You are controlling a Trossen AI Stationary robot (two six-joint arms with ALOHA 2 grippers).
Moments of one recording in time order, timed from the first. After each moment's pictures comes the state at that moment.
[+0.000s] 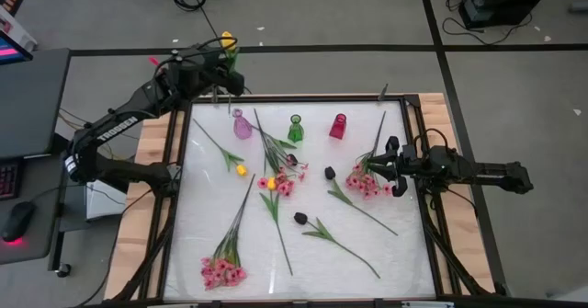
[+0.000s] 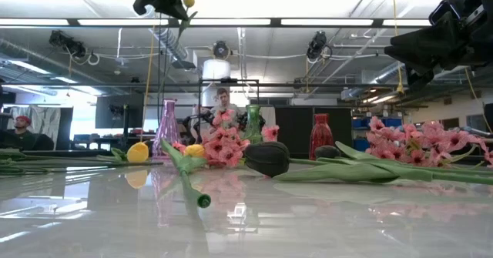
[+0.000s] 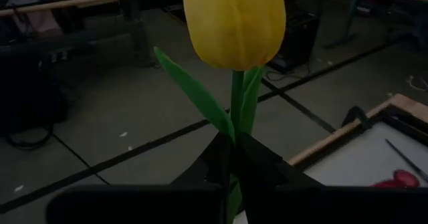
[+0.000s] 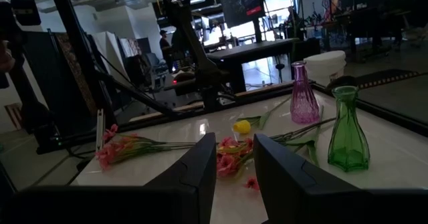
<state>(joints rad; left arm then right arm) 0.57 1.15 1.30 -0.44 -0.45 -0.14 -0.08 0.01 0.01 0.06 0.00 0.24</state>
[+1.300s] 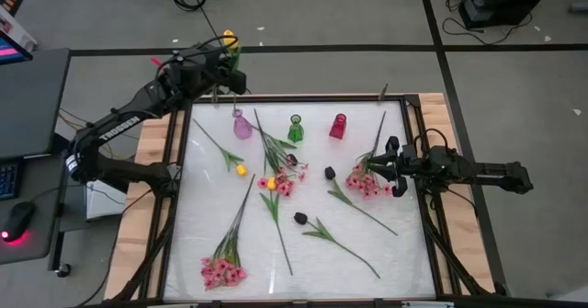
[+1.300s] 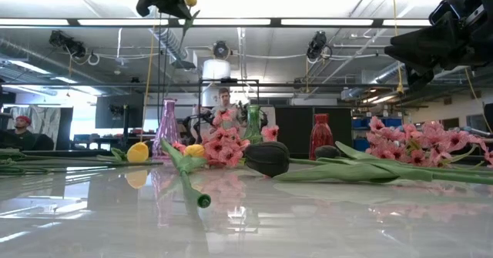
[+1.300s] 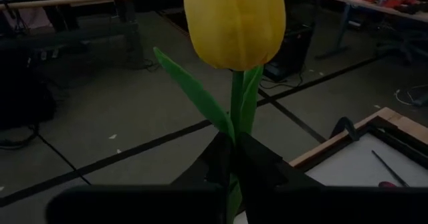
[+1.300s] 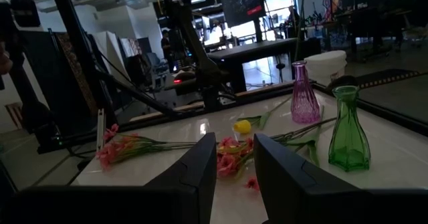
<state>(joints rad) 0.57 1.17 1.30 -0.41 -0.44 -0.18 -0.08 0.01 0.01 0.06 0.00 0.24</state>
